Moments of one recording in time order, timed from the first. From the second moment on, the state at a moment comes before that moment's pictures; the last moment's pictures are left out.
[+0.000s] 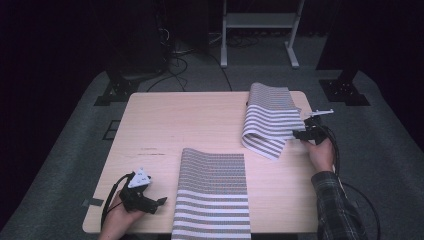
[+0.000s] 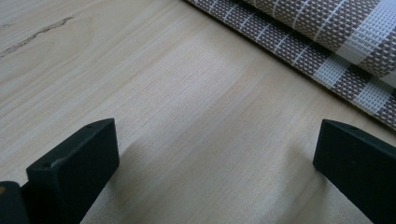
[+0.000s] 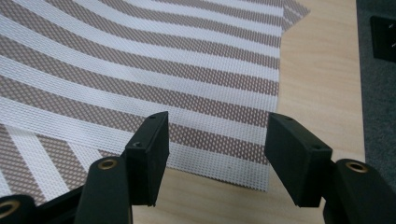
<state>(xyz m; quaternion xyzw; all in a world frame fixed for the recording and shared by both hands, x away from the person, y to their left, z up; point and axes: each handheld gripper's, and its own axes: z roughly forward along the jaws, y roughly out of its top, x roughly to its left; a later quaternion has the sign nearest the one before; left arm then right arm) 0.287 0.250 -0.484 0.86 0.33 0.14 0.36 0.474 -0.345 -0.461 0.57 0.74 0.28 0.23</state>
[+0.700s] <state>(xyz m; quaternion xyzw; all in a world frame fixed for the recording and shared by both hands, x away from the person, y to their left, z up) 0.286 0.249 -0.484 0.86 0.32 0.14 0.36 0.464 -0.344 -0.468 0.56 0.74 0.30 0.21</state>
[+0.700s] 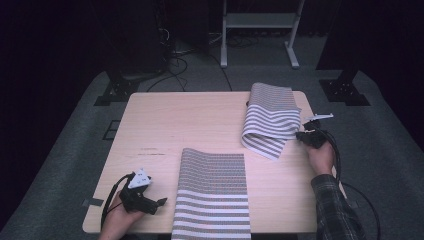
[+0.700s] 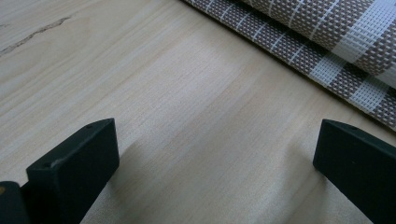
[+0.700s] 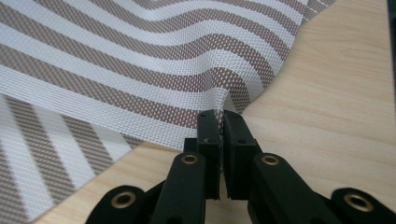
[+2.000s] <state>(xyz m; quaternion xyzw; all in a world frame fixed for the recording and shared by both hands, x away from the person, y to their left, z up) 0.286 0.249 -0.484 0.86 0.32 0.14 0.36 0.475 -0.221 -0.406 0.42 0.79 0.41 0.18</state>
